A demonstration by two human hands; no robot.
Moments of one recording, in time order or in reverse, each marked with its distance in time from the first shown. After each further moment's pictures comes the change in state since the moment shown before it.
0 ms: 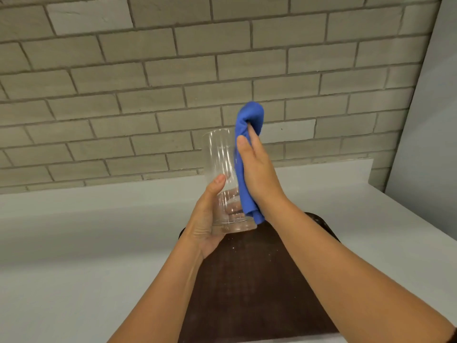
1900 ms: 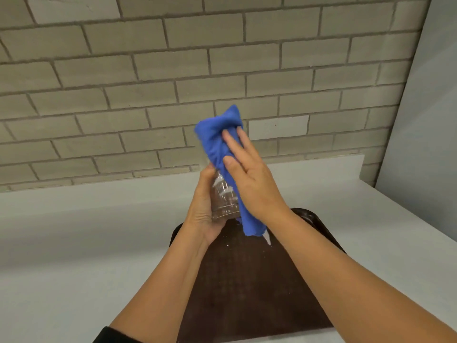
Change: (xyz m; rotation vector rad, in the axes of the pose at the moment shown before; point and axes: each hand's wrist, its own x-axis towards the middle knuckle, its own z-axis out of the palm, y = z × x) left_hand 0.016 0.001 0.007 -0.224 -0.015 0.094; right_hand -0.019 0.005 -0.007 -0.256 -0.088 -0.113
